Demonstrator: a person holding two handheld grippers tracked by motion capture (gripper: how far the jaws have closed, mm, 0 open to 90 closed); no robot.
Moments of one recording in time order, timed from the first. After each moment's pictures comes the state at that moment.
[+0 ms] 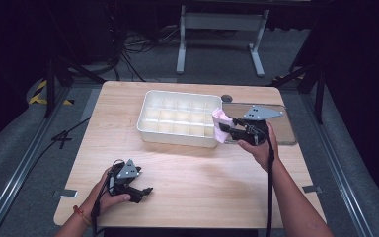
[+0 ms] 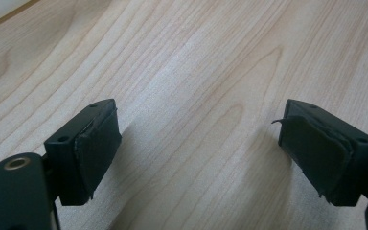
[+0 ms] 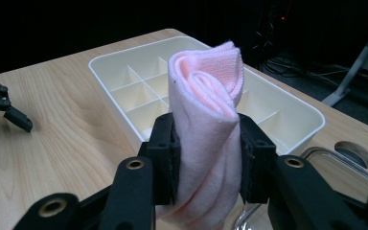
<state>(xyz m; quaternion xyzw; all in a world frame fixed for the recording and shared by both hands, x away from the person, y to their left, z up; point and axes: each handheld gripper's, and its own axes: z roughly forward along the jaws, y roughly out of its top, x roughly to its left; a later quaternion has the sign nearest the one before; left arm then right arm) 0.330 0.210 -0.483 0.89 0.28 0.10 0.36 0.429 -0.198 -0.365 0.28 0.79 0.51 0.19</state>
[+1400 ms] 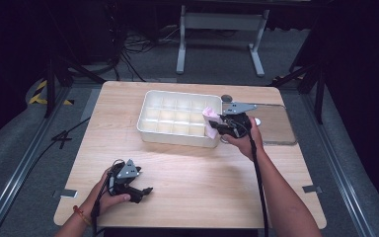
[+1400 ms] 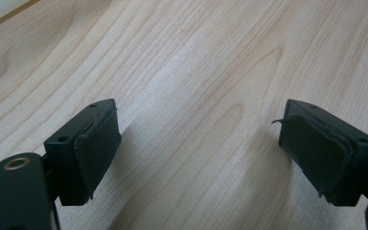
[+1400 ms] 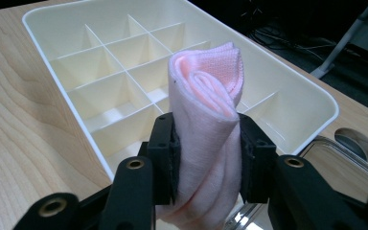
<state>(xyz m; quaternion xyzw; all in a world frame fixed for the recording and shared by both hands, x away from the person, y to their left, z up) 0.330 0.210 -0.483 0.88 0.28 0.10 0.36 0.470 -0.164 -0.395 0.29 0.83 0.43 0.21</state>
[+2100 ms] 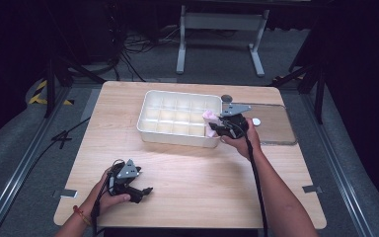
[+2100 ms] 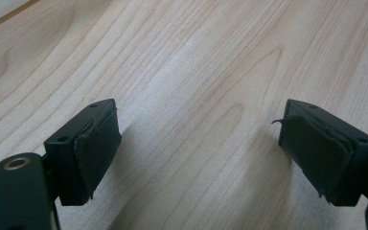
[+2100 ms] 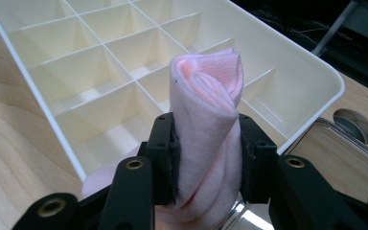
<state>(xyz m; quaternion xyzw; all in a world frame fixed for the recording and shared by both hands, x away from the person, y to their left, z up) 0.330 0.210 -0.483 0.89 0.28 0.10 0.36 0.480 -0.161 -0.414 0.30 0.84 0.40 0.22</state>
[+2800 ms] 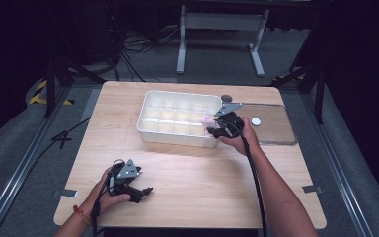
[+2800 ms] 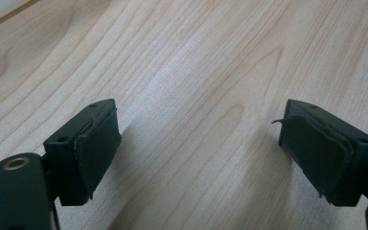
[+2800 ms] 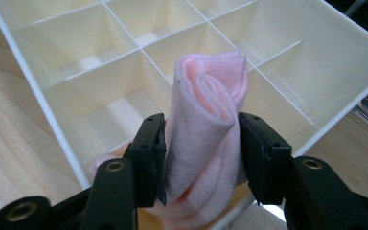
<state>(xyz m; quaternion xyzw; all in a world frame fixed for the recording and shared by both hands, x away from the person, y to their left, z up) 0.330 0.210 -0.483 0.89 0.28 0.10 0.36 0.491 -0.151 -0.418 0.30 0.87 0.34 0.18</state>
